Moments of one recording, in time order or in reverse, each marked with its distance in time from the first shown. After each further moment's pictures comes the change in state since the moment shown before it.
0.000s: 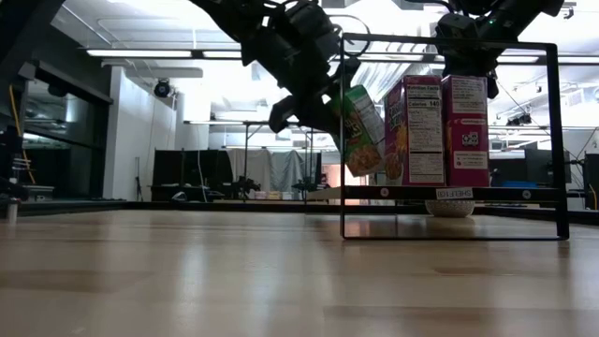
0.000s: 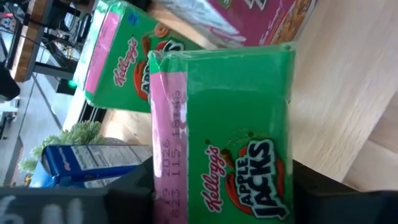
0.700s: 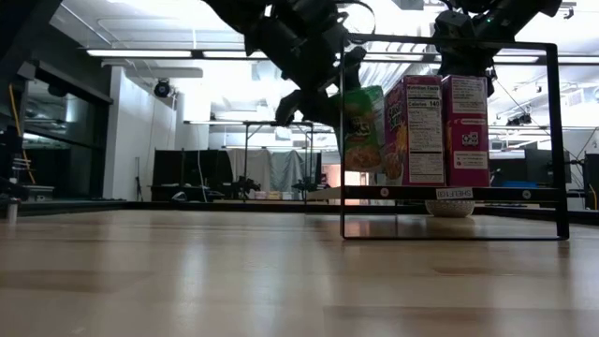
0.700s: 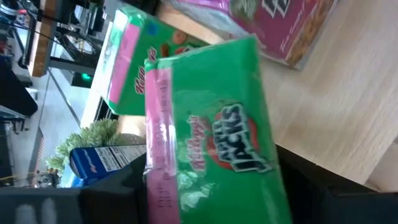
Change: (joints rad) left arm -0.039 0.000 0.031 0.006 -0.099 0.005; right arm 0.000 0.000 0.000 0.041 0.000 -0.005
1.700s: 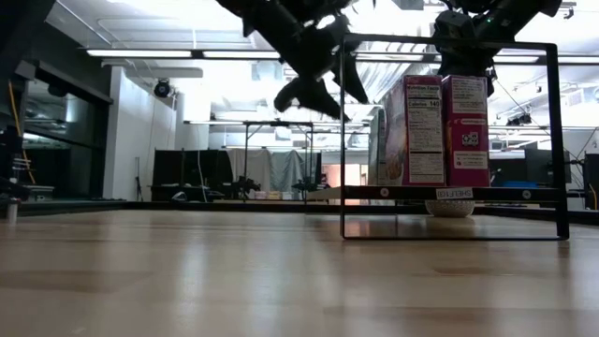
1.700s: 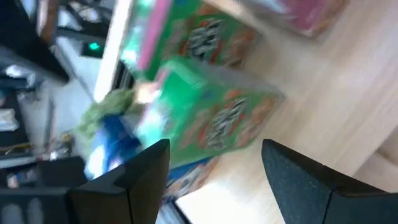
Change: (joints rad) left arm -0.015 -0.024 0.059 -0.085 -0.156 -0.015; right arm 0.000 0.000 0.000 0.000 -0.001 -0.003
